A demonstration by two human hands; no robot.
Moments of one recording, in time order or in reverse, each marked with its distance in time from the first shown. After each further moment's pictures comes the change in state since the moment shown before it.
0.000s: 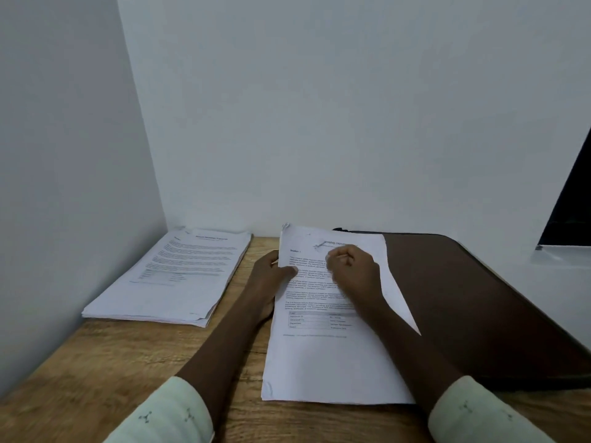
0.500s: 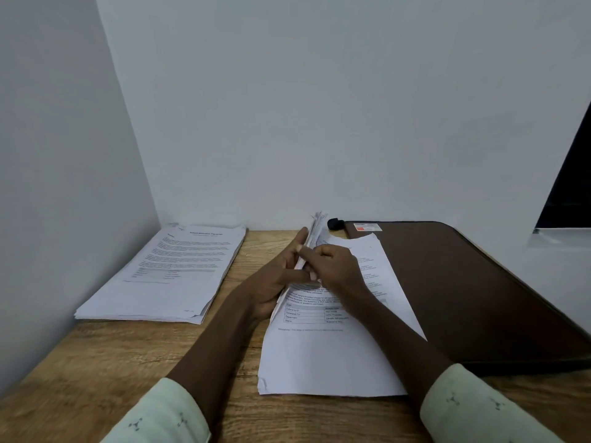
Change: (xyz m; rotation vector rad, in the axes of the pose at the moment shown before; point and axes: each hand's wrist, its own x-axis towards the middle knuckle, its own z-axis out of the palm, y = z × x) left_hand -0.012 0.003 0.012 -0.147 -0.558 -0.037; right_hand -0.011 -0.007 0.014 0.011 -0.172 -0.010
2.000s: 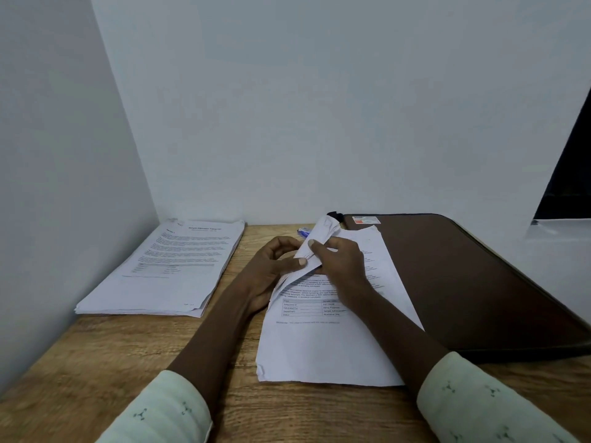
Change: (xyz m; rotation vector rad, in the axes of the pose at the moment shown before) left_hand 0.003 -0.005 -0.022 -0.033 0.180 0.042; right_hand 0.001 0.005 0.002 0.144 0.151 0.103
